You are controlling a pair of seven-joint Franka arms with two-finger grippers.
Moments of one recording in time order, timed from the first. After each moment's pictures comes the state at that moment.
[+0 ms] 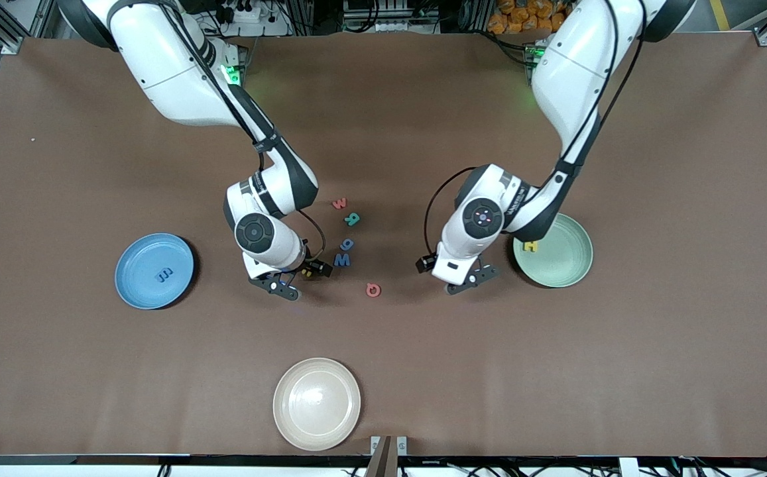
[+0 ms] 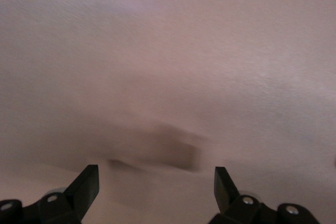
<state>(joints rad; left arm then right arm) -0.46 0.75 -0.16 -1.64 -0.03 2.40 -1.00 0.42 0.72 0.07 -1.72 0.10 2.38 0.81</state>
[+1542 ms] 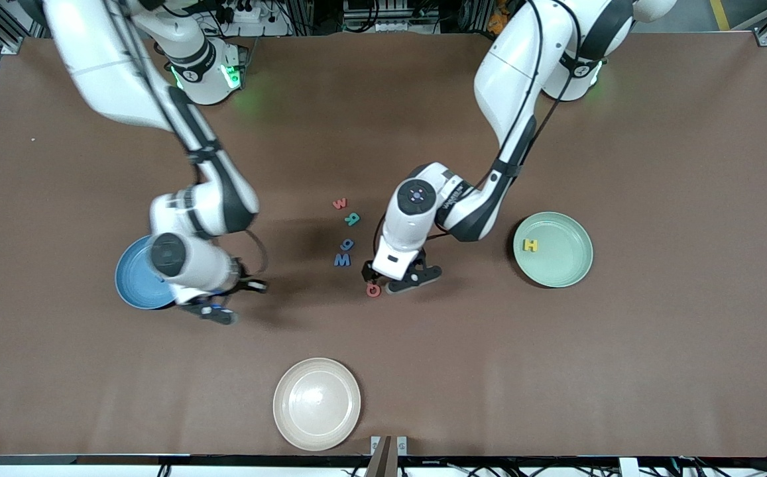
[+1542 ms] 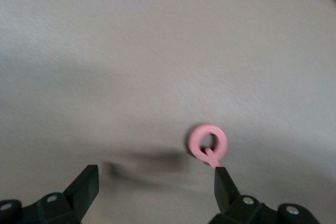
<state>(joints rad) -0.76 0.91 0.01 -1.37 -0.01 2.52 -1.08 0.18 0.60 0.04 -1.69 0.03 2.19 0.48</state>
